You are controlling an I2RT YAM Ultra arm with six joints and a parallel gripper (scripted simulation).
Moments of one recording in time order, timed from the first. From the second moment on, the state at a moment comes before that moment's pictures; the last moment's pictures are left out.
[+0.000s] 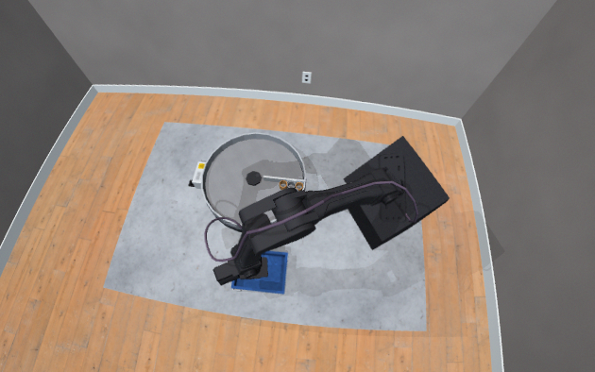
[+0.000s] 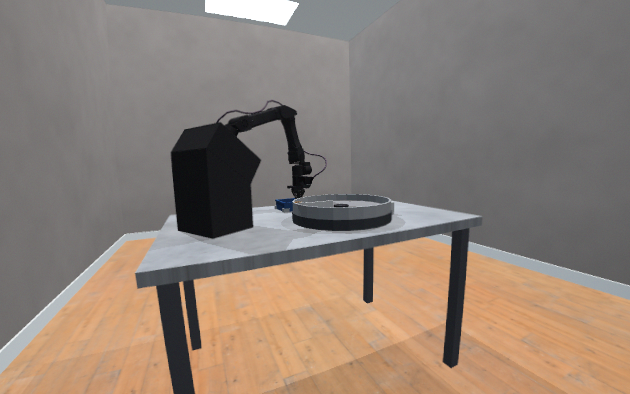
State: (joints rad) arm 0.53 2.21 1.57 -0.32 -0.02 1.92
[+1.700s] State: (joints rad) arm 0.53 2.21 1.55 -0.30 -0.02 1.92
